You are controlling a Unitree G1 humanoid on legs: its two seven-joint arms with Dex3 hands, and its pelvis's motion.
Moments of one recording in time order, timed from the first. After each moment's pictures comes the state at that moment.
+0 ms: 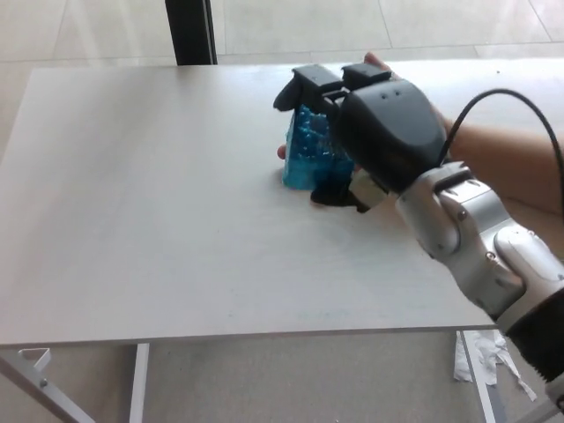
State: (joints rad) left_arm 0.15 0.76 0.26 1.33 0.02 -0.10 -0.13; right_arm -0.70 -0.31 0.50 0.43 -0.75 -0.10 -0.23
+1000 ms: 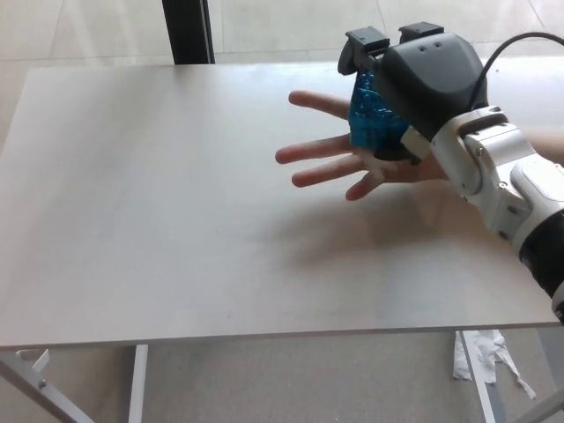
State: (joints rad) left_arm 0.14 0.73 0.25 1.34 0.02 -0.10 -0.13; right_arm -0.96 -0.30 0.58 0.95 -0.84 -0.12 -0.34
